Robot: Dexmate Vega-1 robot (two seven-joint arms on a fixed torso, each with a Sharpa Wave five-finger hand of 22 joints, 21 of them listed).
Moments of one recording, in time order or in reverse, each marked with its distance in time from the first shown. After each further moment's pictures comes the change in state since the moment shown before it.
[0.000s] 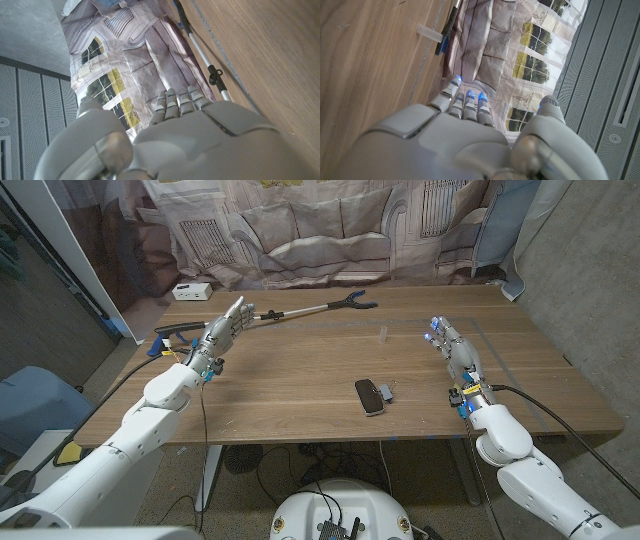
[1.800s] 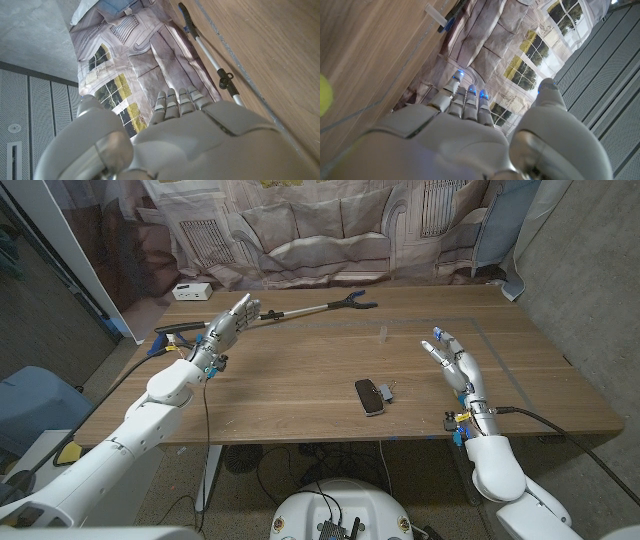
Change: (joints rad) left arm -0.007 0.013 0.011 -0.022 0.013 -0.013 -0.012; left_hand 0.017 0.007 0.008 -0.016 -0.003 0.018 0.004 -0.006 0.000 0.005 -0.005 -0.004 0.000 0.000 0.000 -0.008 0.000 0.000 0.000 -0.013 0.000; right arm -0.194 0.098 0.046 -0.173 -0.502 -0.084 -0.275; right_hand 0.188 -0.015 0.055 -0.039 0.000 0.045 -0.030 0.004 0.005 0.092 -0.012 0.008 0.007 0.102 -0.005 0.012 -0.002 0.099 -0.002 0.015 0.000
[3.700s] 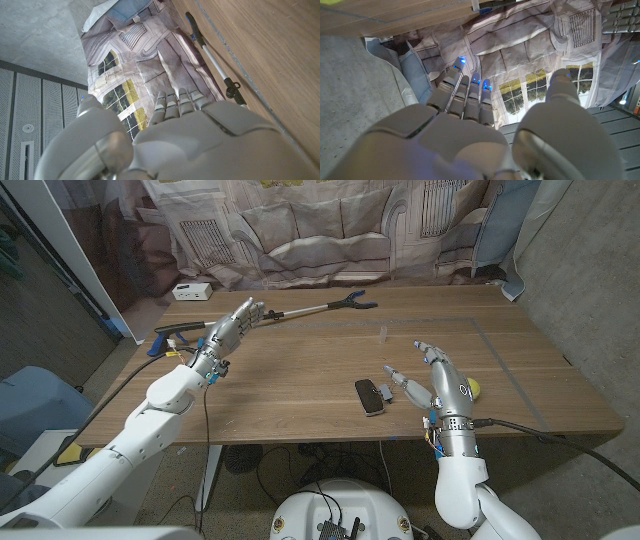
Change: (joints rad) left arm 0.041 -0.002 0.000 -0.030 0.000 -0.044 -0.021; left_hand 0.000 0.000 0.007 -0.007 -0.004 0.007 0.004 -0.008 0.005 0.011 0.004 -0.008 0.000 0.005 -0.005 -0.008 0.000 -0.004 0.004 -0.001 0.000; right arm -0.046 0.004 -0.242 -0.254 -0.682 -0.701 -0.206; right_hand 0.079 -0.110 -0.024 0.043 0.008 0.187 0.048 0.044 0.008 0.219 0.001 0.048 0.012 0.190 0.010 0.037 0.005 0.190 0.061 0.008 0.005
